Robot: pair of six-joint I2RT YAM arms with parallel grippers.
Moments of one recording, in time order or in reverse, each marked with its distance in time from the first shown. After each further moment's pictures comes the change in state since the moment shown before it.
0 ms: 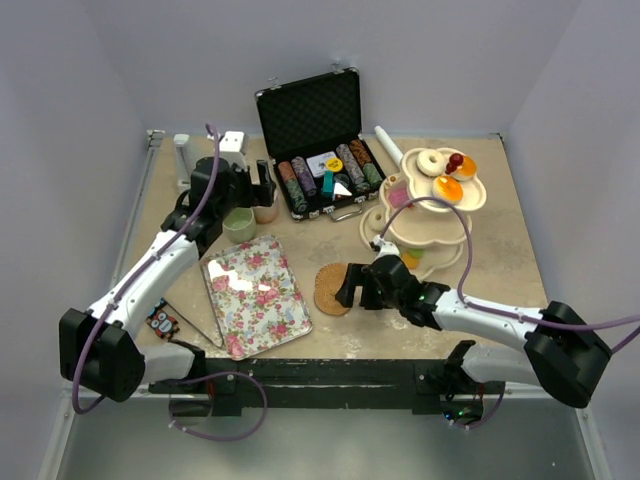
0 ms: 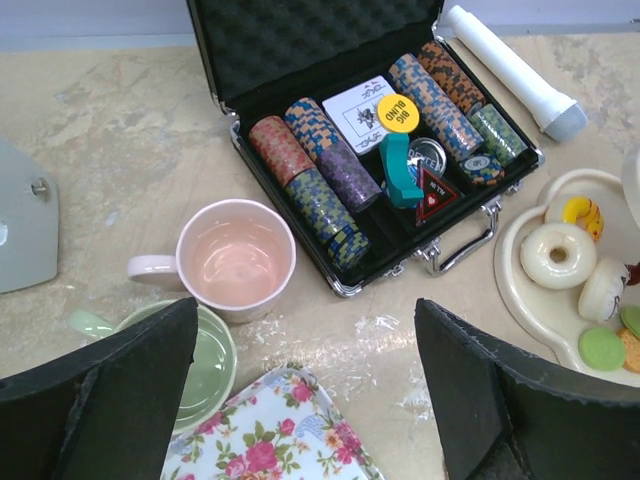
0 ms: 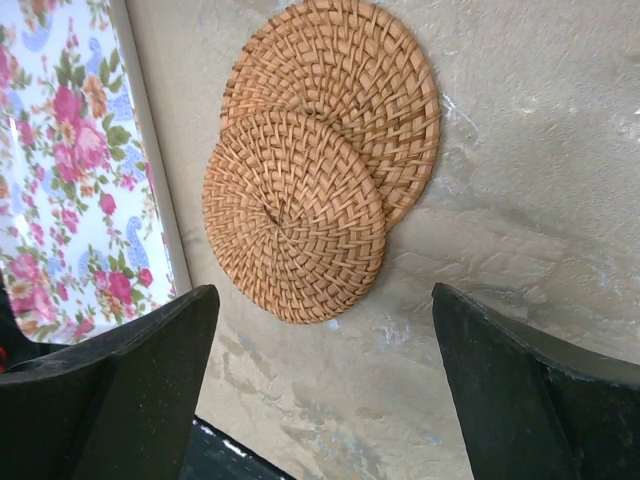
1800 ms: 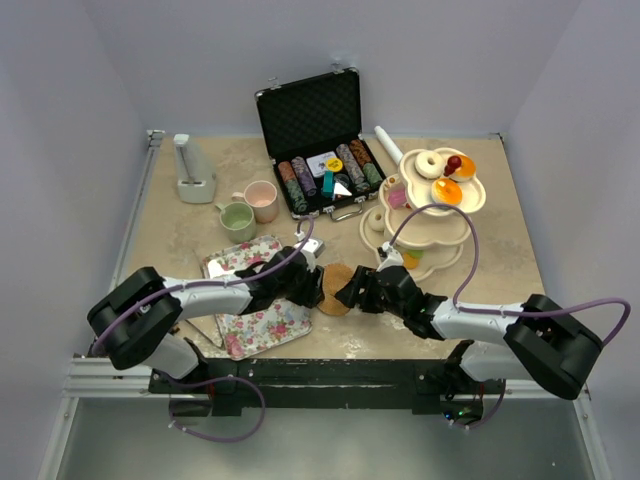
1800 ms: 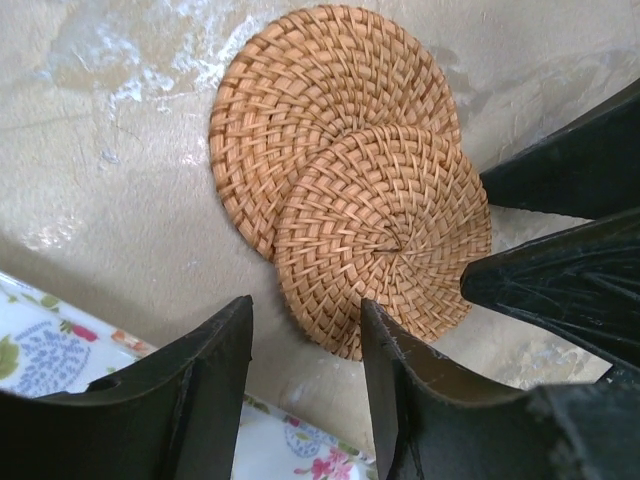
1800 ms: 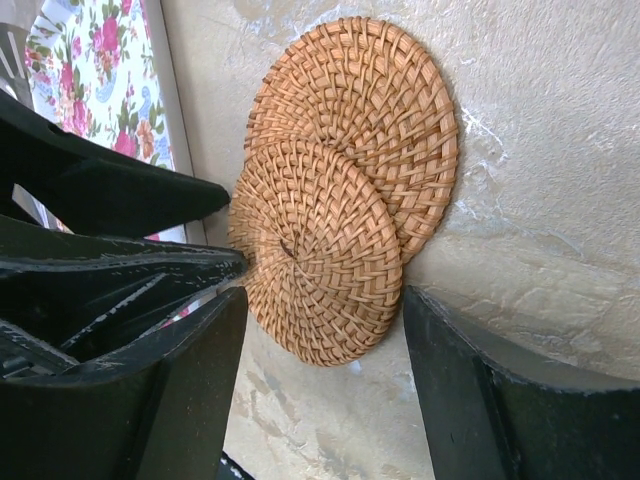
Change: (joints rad) left arm -0.520 0.206 -0.437 0.240 0.072 -0.225; right arm -0.039 0.045 -0.204 0.428 -0.043 0.140
